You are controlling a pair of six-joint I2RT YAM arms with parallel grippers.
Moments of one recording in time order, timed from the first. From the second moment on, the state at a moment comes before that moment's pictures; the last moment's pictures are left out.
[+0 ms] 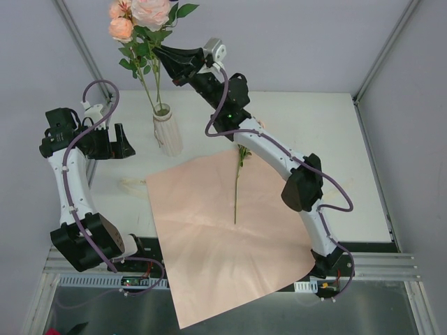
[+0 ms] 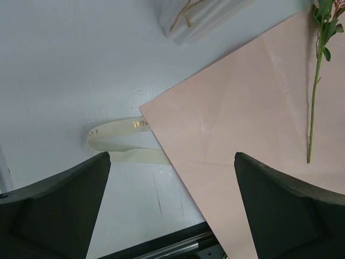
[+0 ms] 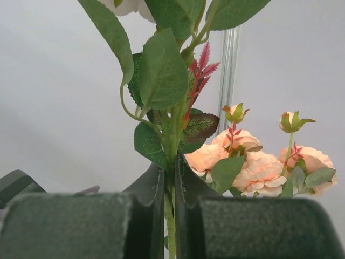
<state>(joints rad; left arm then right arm) 0.47 1.29 1.33 -1.01 0.65 0.27 0.85 2.20 2.25 0.78 -0.27 0.14</state>
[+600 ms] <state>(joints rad) 0.47 1.29 1.33 -1.01 0.66 0.29 0.84 2.31 2.13 0.82 -0.19 0.17</state>
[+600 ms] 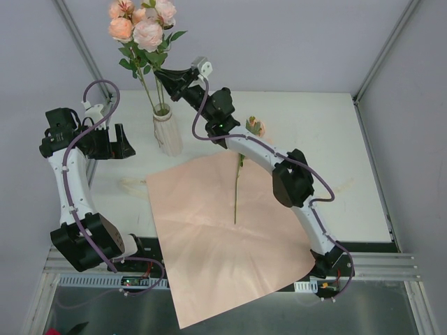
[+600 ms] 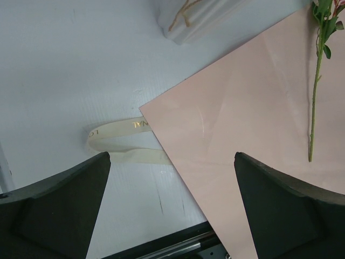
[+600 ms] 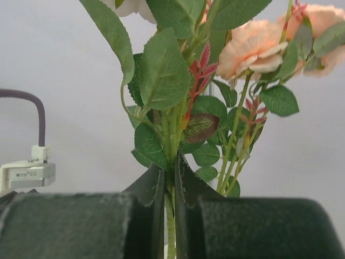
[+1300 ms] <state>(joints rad) 0.47 1.28 1.33 -1.01 0.66 0.29 0.84 2.33 2.04 0.60 -0.19 0.21</state>
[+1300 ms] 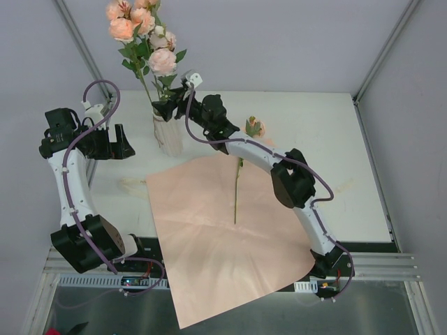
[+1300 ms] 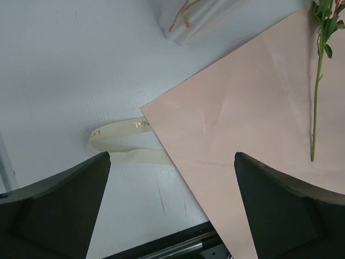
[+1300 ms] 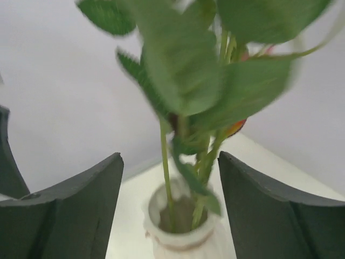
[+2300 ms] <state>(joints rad) 0.47 1.28 1.31 -1.01 0.63 0.31 0.64 2.01 1.63 -0.66 0.23 0.40</state>
